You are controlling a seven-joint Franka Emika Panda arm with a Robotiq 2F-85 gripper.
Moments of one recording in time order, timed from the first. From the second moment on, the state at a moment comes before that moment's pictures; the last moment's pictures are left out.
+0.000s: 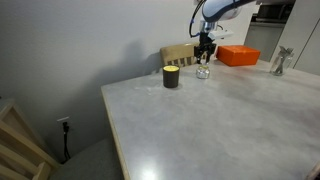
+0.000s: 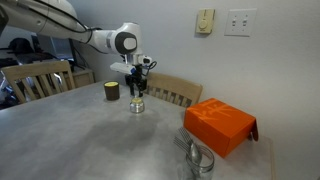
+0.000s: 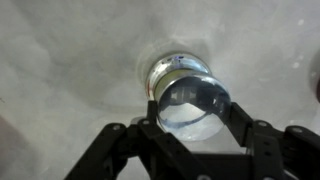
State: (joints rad) arm 0.10 1.15 -0.03 -0.76 0.00 1.93 0.09
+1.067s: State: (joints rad) arm 0.09 1.19 -0.03 -0.75 0.00 1.93 0.09
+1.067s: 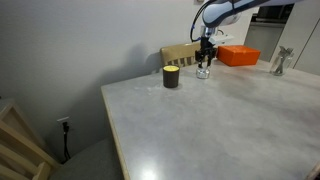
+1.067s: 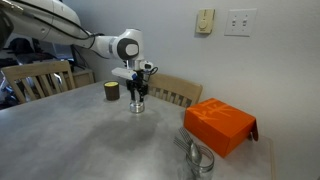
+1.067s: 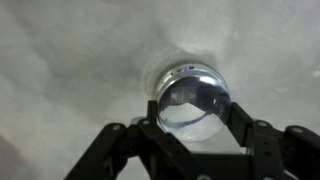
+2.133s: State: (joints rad) arm 0.09 1.19 -0.03 -0.74 0.00 1.93 0.09
